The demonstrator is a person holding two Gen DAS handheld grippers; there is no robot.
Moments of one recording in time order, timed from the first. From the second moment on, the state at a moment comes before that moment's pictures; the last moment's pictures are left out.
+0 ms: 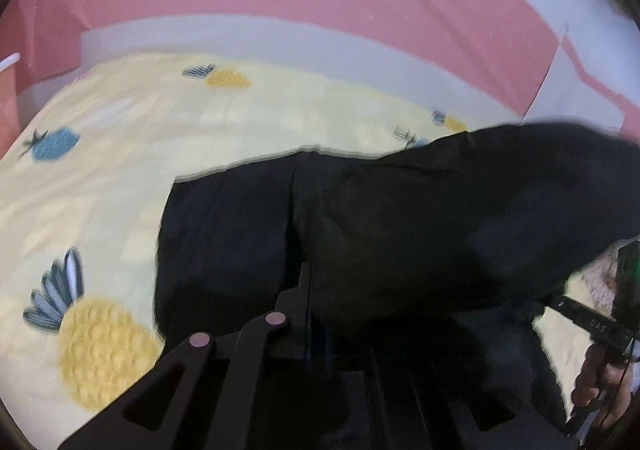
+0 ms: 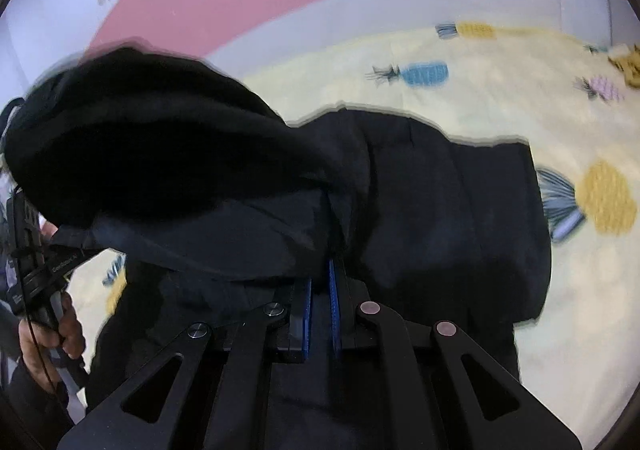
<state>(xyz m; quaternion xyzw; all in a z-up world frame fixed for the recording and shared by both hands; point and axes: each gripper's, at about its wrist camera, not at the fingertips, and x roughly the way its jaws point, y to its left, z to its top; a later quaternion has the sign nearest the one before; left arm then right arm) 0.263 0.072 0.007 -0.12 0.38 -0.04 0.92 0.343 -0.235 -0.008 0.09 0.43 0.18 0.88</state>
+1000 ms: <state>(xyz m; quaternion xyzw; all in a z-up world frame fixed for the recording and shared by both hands) 0.257 0.023 -0.050 -0.09 0.41 -0.10 0.90 0.339 -0.177 -0.077 0.06 0.47 0.22 0.85</state>
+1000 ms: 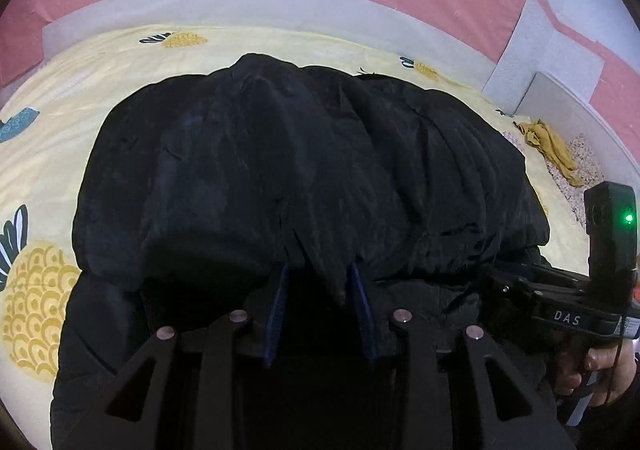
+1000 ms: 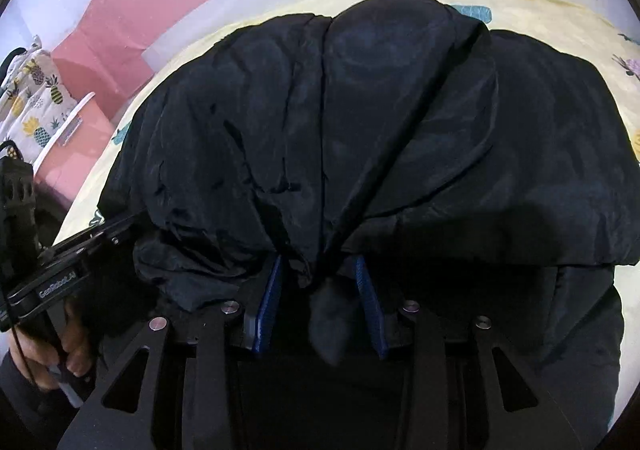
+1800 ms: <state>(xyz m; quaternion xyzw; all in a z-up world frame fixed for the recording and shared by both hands) 0.303 0.056 -0.037 -0.09 0.40 -0.03 0.91 0.405 -0.227 -0.055 0.06 0.44 0.16 0.88</state>
